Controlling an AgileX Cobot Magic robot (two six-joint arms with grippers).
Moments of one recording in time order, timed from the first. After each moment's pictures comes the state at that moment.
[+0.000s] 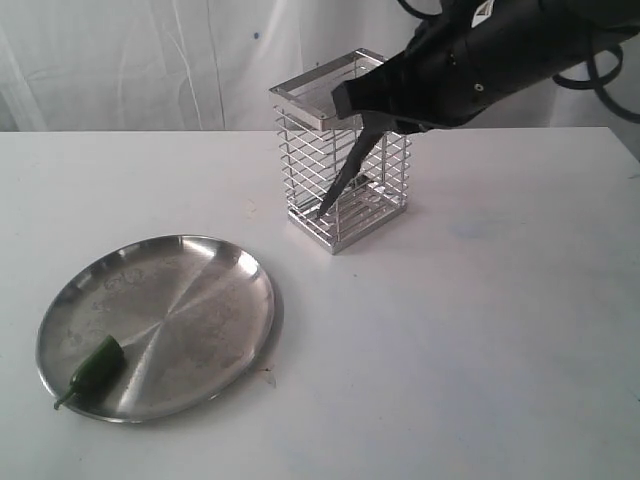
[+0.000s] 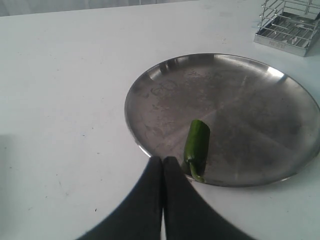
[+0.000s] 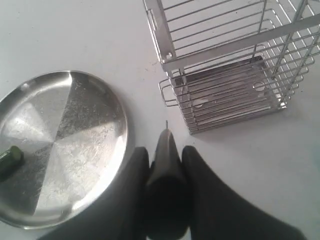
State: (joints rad) left arm -0.02 0.01 0.02 -0.18 0.39 0.18; right arm 0.47 1.49 -1.30 0.23 0.63 -0.14
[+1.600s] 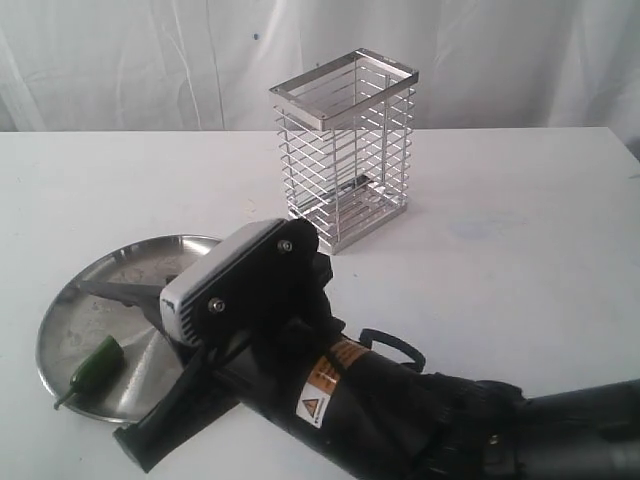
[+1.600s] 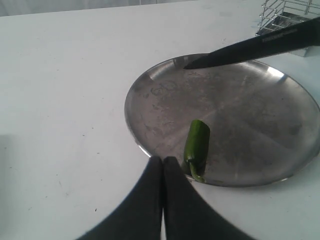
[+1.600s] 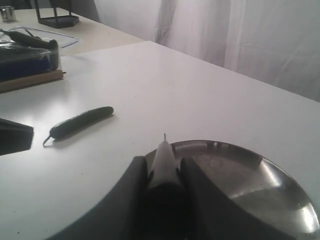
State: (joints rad) left arm -0.02 0.01 0.02 -0.18 0.39 0.18; right arm 1.16 1.57 -0.64 0.29 -0.73 -0.20
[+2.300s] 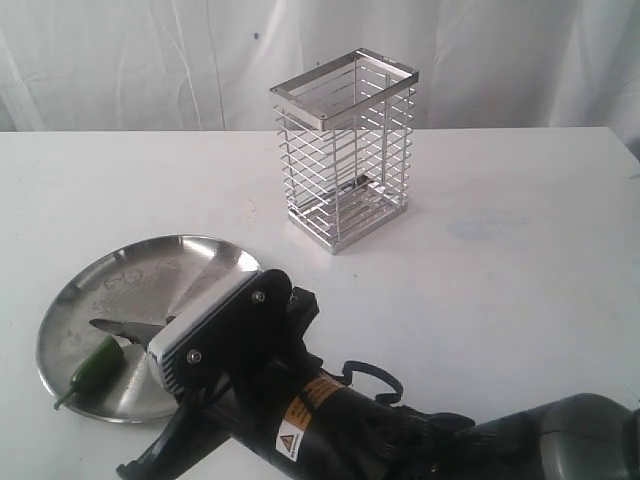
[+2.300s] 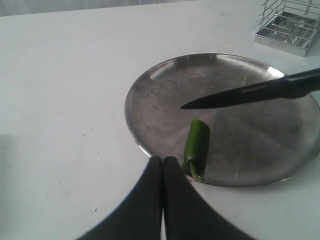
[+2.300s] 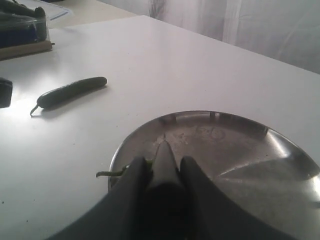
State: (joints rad) left arm -0.02 0.01 0.02 -0.18 0.39 0.18; right arm 1.18 1.72 -0.64 0.30 -0.81 -0.19
